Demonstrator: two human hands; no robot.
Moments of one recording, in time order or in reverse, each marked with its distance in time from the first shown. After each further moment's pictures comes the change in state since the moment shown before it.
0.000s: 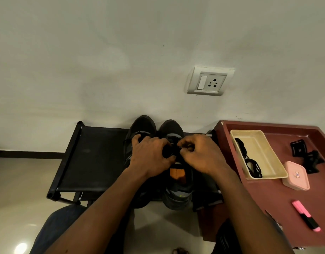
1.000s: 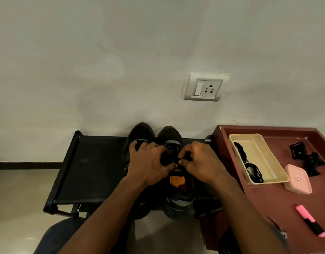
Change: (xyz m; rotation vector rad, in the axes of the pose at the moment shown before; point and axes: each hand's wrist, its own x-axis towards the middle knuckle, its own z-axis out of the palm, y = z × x) left_hand 0.004 -0.006 0.004 0.032 -0.025 0.014; right_hand -0.002 -0.008 -0.003 -0.054 -0.050 0.035
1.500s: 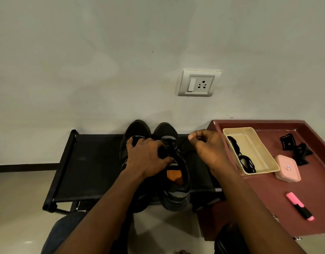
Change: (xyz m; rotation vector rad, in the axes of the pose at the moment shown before) left_hand 0.001 0.003 -0.007 -0.028 -0.065 -0.021; right_hand -0.003 0.013 -0.005 0.724 0.351 0.267
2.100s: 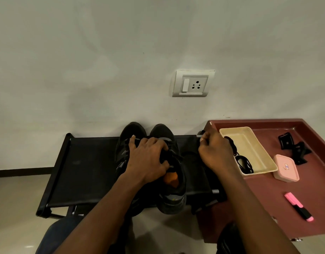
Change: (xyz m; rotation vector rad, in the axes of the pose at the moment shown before) left_hand 0.001 0.016 0.006 0.014 0.073 0.092; right_hand 0.005 0.003 -0.028 -0.580 0.123 -0.092
